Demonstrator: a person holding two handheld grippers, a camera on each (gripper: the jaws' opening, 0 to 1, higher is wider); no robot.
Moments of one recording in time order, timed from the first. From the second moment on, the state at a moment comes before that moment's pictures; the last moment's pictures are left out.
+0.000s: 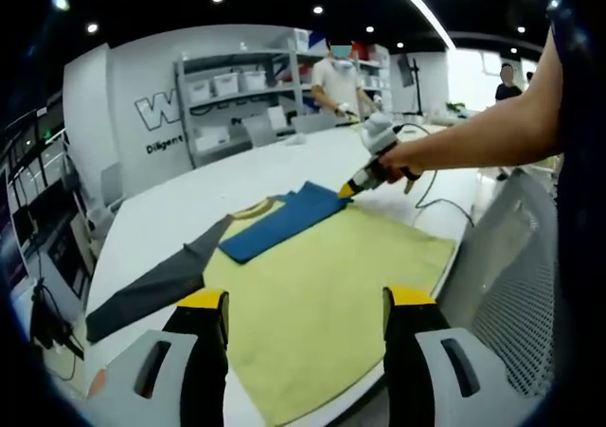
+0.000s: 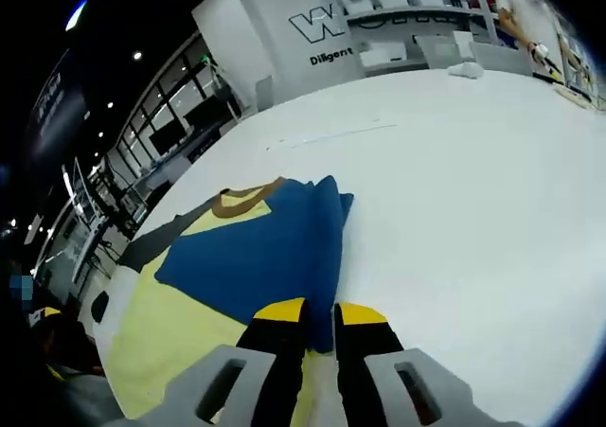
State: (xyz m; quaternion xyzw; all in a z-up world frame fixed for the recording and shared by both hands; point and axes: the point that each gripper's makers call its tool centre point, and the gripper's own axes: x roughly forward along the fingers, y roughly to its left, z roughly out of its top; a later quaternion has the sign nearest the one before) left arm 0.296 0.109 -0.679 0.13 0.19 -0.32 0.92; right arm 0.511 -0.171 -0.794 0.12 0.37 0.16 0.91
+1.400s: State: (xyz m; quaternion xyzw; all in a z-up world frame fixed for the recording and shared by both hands) left arm 0.295 0.108 -0.680 0.13 0.20 -0.32 0.92; right arm 0.497 -0.173 -0.803 -0.07 0.37 0.18 0.91
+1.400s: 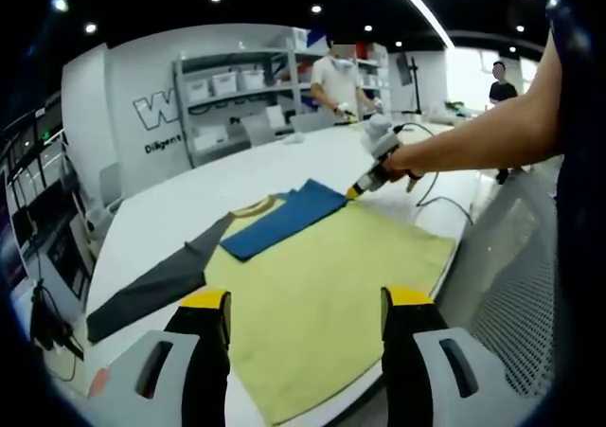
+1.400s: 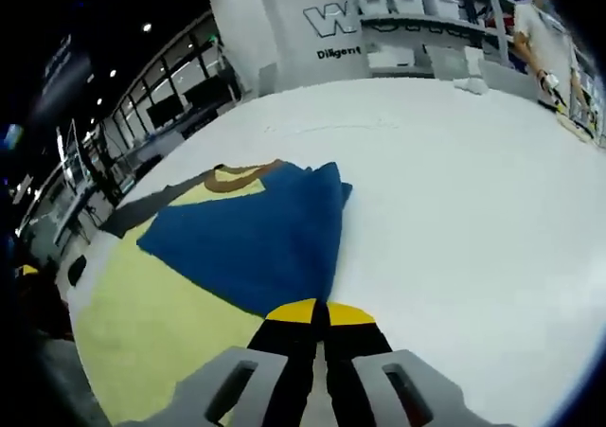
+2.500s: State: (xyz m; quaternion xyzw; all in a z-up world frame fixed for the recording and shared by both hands) left arm 0.295 0.108 -0.677 0.13 0.19 -0.32 0.92; right arm 0.499 -0.177 -0.801 -0.19 0.36 0.18 0.90
